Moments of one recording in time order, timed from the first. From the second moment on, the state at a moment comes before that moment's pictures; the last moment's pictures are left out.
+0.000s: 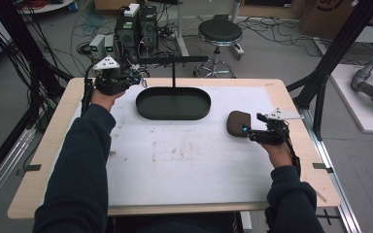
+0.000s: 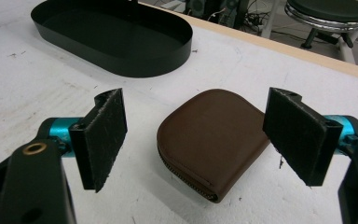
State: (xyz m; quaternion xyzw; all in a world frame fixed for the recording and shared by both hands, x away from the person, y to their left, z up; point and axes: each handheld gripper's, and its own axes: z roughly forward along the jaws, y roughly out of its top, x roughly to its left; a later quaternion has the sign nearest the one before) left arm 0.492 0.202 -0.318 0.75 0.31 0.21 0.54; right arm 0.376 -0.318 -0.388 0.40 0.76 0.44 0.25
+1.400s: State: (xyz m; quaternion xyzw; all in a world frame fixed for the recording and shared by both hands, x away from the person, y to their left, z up) left arm 0.537 0.192 -0.333 0.70 0.45 0.24 0.50; right arm 0.376 -0.322 -0.389 0.41 0.76 0.45 0.24
